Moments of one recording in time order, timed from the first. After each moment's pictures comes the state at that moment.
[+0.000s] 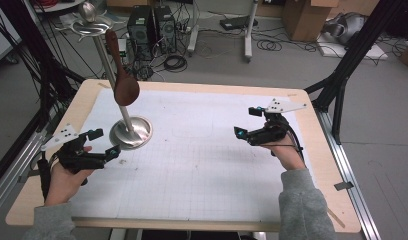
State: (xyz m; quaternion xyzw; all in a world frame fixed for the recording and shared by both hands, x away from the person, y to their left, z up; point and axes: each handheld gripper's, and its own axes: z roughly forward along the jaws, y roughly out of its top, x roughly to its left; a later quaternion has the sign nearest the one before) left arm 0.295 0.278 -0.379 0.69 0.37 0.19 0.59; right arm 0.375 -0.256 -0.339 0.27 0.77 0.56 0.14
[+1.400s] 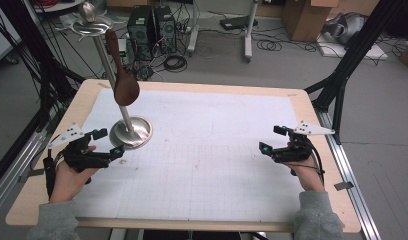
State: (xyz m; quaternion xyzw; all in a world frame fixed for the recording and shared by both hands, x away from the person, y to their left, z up) left arm 0.301 0.272 -0.383 0.69 0.37 0.19 0.59; right arm 0.342 -0.330 -0.388 0.33 0.74 0.57 0.15
